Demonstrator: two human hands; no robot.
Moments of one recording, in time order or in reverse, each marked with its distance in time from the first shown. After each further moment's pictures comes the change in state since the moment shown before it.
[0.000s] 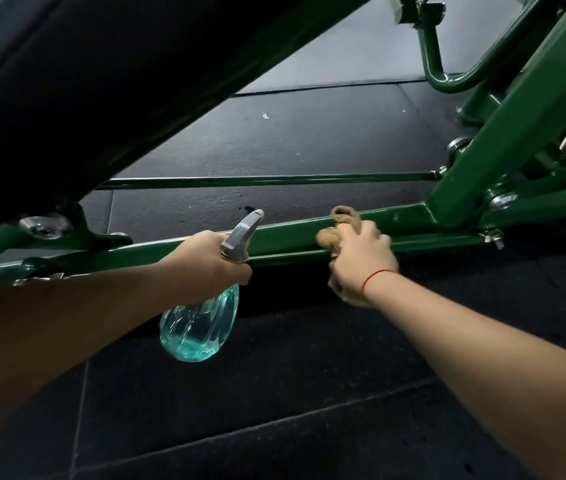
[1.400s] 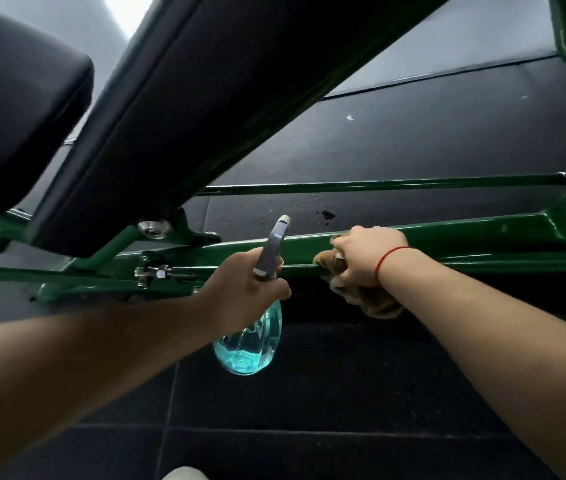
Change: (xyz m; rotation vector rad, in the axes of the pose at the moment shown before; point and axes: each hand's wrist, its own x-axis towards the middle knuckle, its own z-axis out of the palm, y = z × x) left_hand -0.053 -0.002 -0.010 -0.019 0.212 -0.057; right_hand 0.022 -0.089 -0.018 -0.337 -0.258 -0.611
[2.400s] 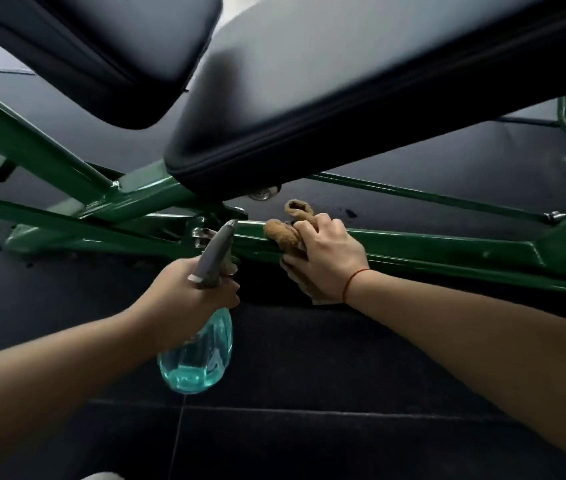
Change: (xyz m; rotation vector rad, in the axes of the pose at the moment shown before) left_hand -0.058 -0.170 -0.092 -0.445 0.056 -0.069; right_hand 0.018 -0.172 0.010 0.117 0.376 -0.003
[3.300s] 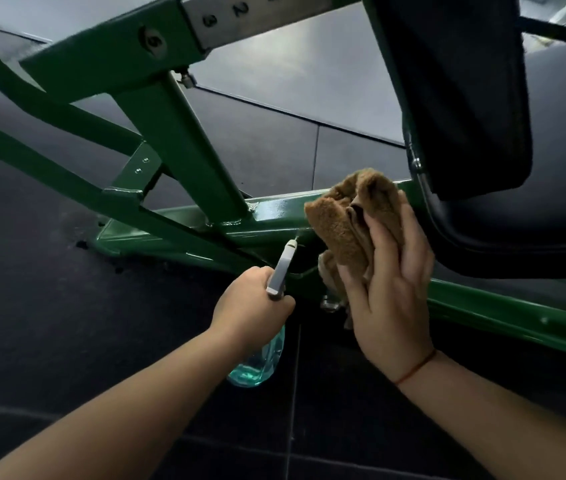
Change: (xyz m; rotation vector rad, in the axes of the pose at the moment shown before) left_hand 0.066 -0.099 -0.126 0.144 0.116 -0.005; right_hand 0.020 -0.213 -0.004 0.195 0.643 -0.094
